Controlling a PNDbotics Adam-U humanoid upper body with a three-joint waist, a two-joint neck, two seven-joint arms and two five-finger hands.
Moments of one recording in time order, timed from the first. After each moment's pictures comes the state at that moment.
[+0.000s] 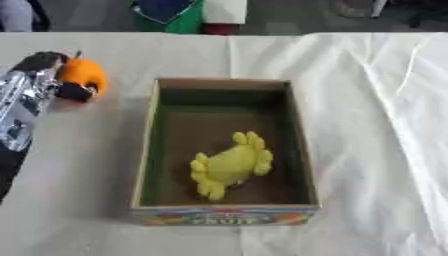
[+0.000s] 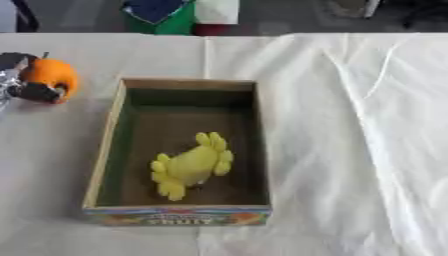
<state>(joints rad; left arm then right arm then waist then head) -0.99 0.53 -0.11 -1.03 -0.92 0.48 -0.41 -0.39 -0.56 -0.06 -1.98 0.06 -0.05 -0.71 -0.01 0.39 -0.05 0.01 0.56</state>
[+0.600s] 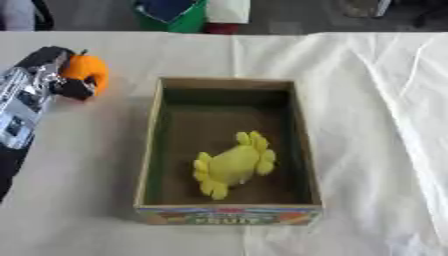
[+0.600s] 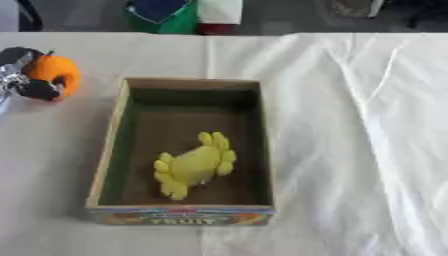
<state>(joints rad) -0.99 0.54 -0.14 -1.12 -0.84 0.46 -0.41 -0.38 -0.56 -0.07 -1.98 0.06 -0.05 -0.71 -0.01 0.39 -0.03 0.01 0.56</state>
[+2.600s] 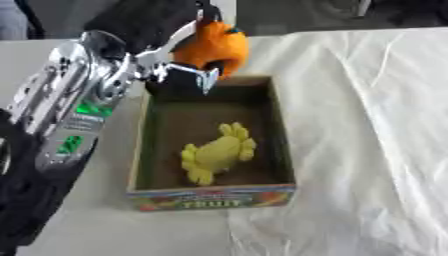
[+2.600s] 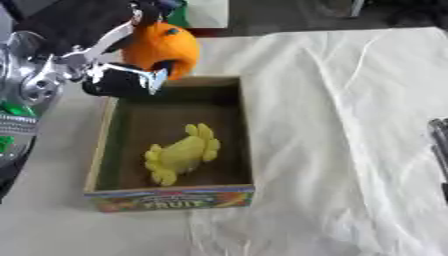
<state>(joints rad) -0.96 0.31 -0.46 -1.80 -1.06 0.20 -0.63 -0.40 -0.56 -0.07 -1.98 0.06 -0.06 -0.70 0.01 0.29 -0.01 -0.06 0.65</state>
